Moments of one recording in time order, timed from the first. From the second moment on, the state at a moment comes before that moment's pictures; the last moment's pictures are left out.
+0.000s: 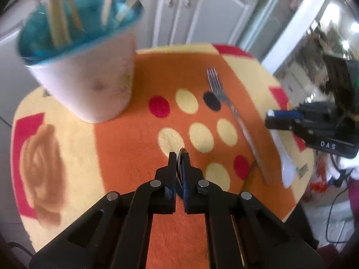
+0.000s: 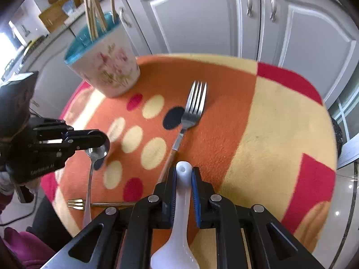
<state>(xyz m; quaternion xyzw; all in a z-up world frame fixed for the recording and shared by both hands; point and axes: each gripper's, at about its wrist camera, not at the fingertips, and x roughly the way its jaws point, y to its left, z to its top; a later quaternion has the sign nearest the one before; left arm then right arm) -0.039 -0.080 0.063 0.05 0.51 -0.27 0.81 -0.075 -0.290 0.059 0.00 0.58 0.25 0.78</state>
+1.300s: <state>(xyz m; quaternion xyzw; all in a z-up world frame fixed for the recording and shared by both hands) 0.027 0.017 0.262 0.06 0.25 -0.07 0.96 0.001 -0.160 0.270 0.00 0.35 0.33 0.88</state>
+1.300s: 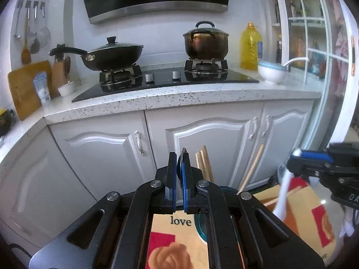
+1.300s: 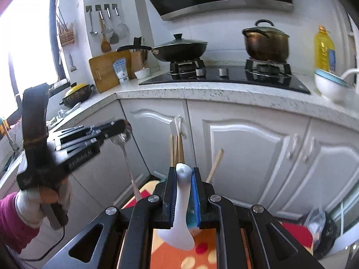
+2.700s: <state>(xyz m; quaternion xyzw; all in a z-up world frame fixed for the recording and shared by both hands) 0.037 -0.010 0.166 0.05 0.33 -0.05 0.94 0.017 -0.136 0.194 -0.01 0.41 0.36 0.84</state>
